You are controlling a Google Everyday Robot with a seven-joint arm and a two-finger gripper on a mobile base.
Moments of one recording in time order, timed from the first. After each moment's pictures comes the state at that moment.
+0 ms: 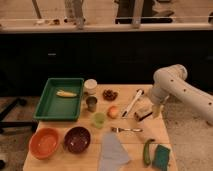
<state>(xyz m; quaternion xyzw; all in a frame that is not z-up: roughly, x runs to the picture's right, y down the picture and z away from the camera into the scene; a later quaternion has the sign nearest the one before) 0.255 0.091 0.781 -0.26 -0.08 -0.15 0.95</state>
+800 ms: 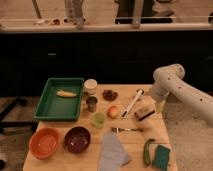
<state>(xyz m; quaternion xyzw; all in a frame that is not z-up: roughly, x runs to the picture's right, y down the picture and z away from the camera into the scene) 0.284 0.087 0.830 -0.28 -0.08 -0.24 0.93</state>
